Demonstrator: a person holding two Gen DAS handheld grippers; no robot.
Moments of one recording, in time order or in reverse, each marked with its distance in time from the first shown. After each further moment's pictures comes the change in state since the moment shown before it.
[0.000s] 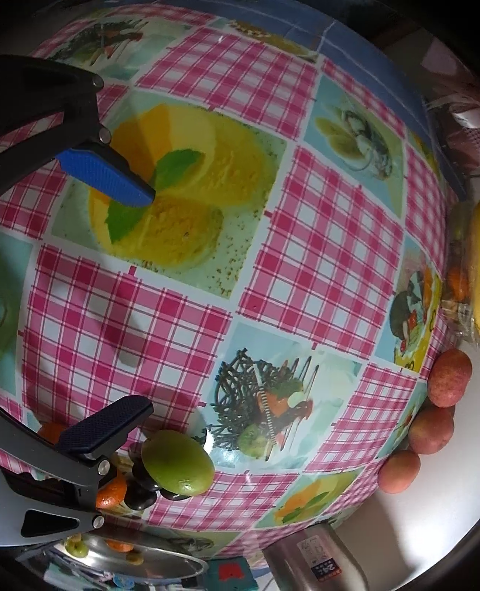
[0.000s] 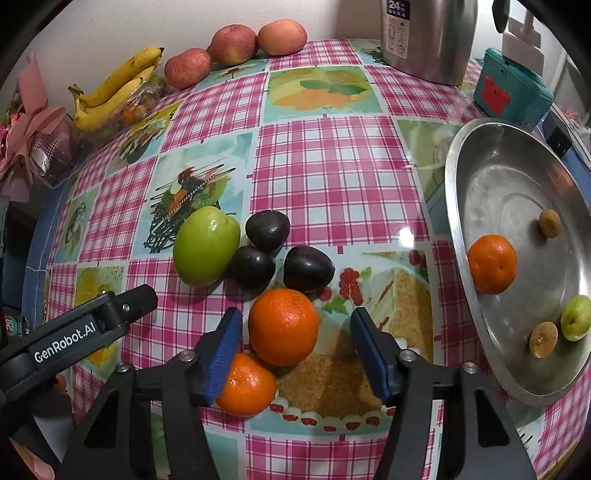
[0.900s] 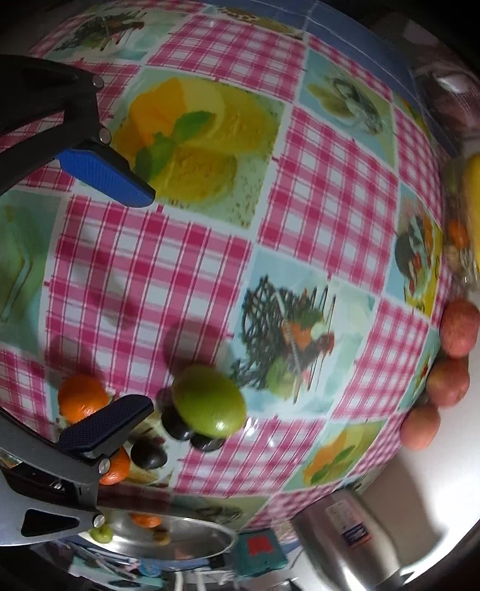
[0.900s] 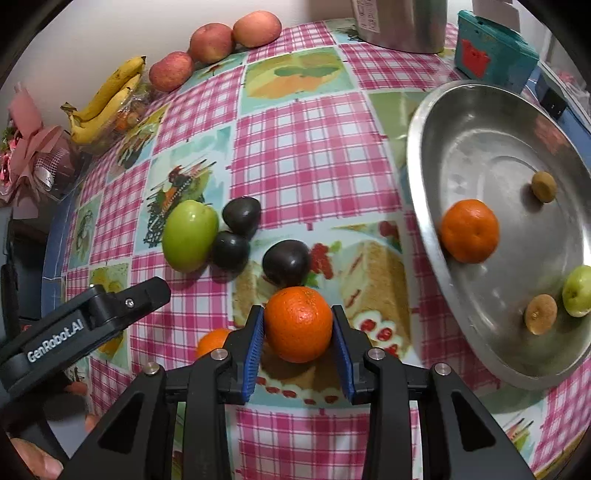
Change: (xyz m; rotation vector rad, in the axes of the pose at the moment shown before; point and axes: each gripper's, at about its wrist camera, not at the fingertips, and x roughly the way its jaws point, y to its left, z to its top) left arm -0.019 -0.045 -0.016 0.095 0.037 -0.073; right arm -0.013 -0.028 -0.009 0.060 0.069 0.055
